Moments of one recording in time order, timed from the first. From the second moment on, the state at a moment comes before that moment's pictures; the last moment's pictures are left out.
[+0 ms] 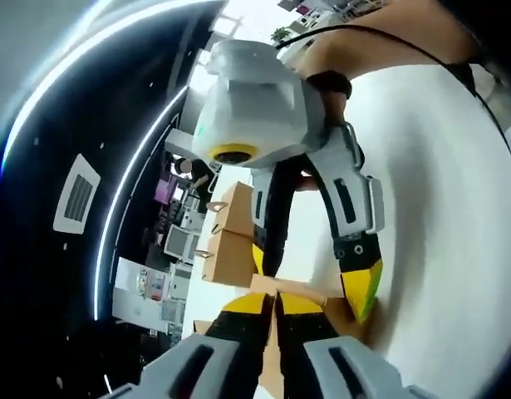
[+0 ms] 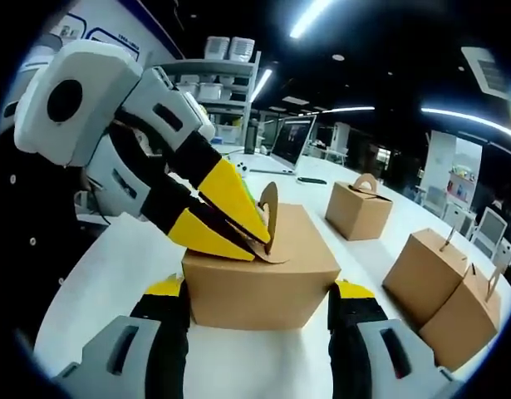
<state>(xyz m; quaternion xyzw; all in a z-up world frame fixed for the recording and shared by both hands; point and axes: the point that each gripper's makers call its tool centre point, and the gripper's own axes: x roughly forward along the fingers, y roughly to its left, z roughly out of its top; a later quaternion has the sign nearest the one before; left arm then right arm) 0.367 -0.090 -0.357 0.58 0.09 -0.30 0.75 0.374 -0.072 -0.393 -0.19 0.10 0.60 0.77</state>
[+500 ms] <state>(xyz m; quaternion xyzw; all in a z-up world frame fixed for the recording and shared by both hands) 0.368 -0.091 -0.355 0.59 0.08 -0.30 0.75 0.374 -0.074 -0.394 -0.19 0.10 0.60 0.77</state>
